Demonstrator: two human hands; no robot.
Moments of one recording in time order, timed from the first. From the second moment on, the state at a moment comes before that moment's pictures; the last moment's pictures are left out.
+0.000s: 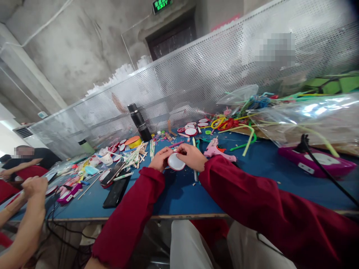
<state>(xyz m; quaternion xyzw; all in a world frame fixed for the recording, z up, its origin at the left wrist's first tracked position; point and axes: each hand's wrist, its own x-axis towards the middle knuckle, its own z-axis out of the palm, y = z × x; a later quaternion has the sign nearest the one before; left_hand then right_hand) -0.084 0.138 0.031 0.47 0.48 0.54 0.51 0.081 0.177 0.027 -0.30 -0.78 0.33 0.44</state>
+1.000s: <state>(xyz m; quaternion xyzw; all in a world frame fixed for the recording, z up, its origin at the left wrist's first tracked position) -0.083 0.136 0.030 0.46 0.38 0.58 0.55 0.078 0.179 0.022 -0.20 -0.71 0.53 0.41</state>
